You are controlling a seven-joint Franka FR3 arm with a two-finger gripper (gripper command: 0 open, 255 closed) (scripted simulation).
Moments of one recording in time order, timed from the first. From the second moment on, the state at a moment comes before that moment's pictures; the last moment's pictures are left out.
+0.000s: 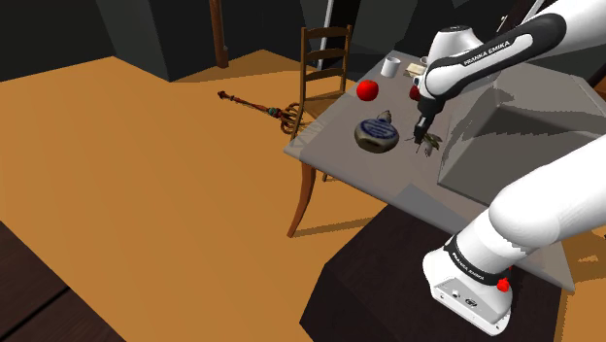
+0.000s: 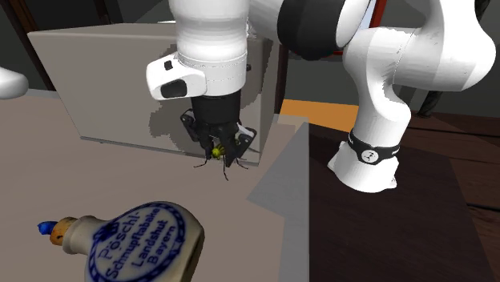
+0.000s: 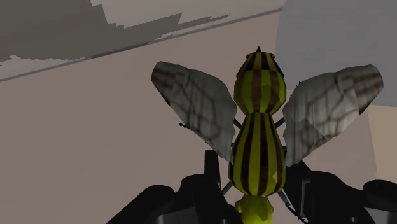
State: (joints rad) arm -0.25 -0.25 -0.39 -2.61 -0.42 2.30 -0.46
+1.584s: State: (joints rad) arm -0.19 -0.11 -0.37 -2.22 -0.29 2.05 -0.54
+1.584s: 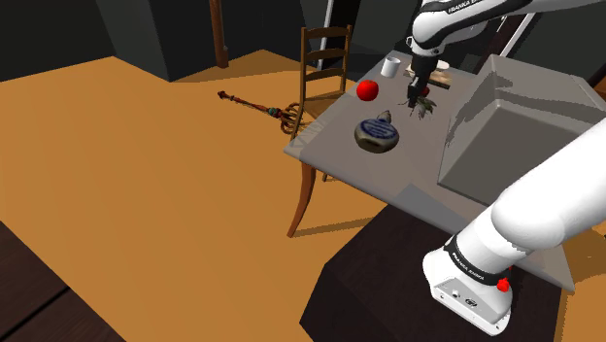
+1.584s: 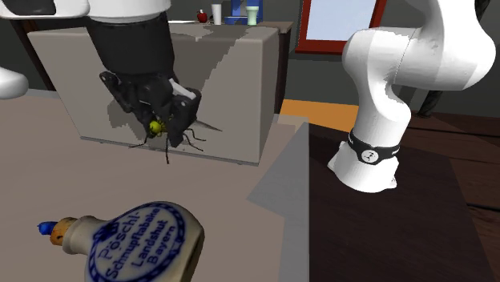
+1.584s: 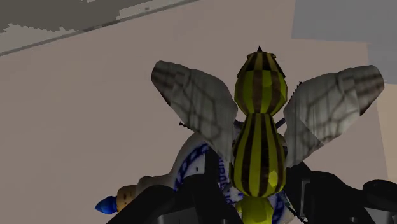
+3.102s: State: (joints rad) arm -0.21 0.30 -0.35 -1.91 -0.13 2.14 -0.60
